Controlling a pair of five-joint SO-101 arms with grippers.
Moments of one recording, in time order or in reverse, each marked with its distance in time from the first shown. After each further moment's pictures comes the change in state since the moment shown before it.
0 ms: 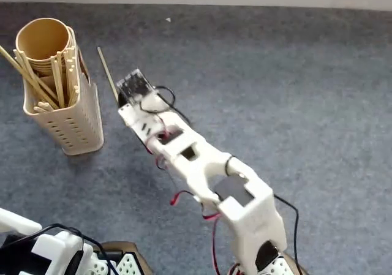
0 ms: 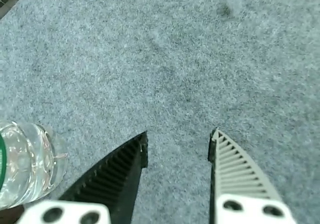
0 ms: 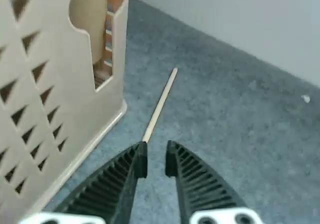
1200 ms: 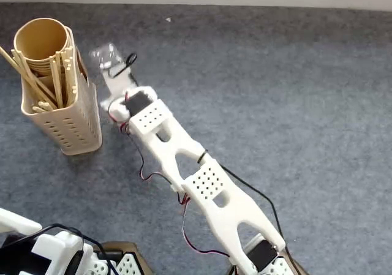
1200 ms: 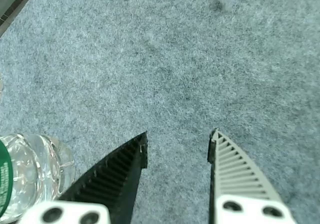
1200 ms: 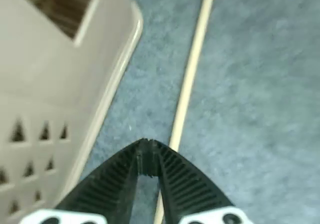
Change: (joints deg) left arm 0.0 0.0 0.0 0.2 -5.7; right arm -1.7 44.2 -96.4 81.7 -12.6
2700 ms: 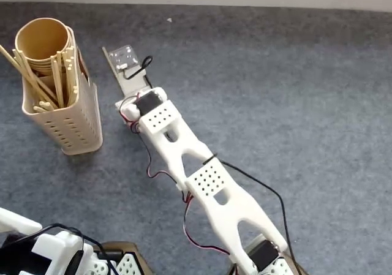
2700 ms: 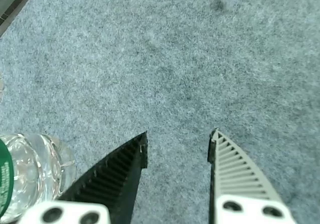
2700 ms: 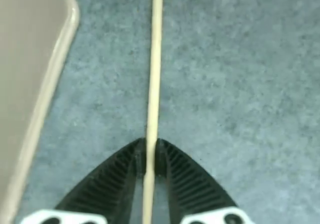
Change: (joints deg) left arm 0.0 0.0 0.0 0.0 0.0; right arm 0.3 8.2 -9.1 7.6 -3.5
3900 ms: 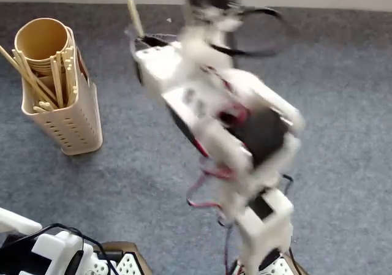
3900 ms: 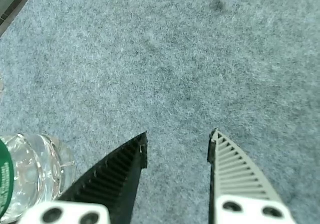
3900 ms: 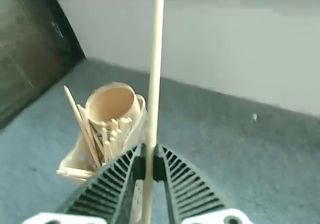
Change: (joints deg) left arm 0.0 0.0 0.0 0.0 0.0; right arm 5.3 -65.8 -1.6 28.2 -0.4
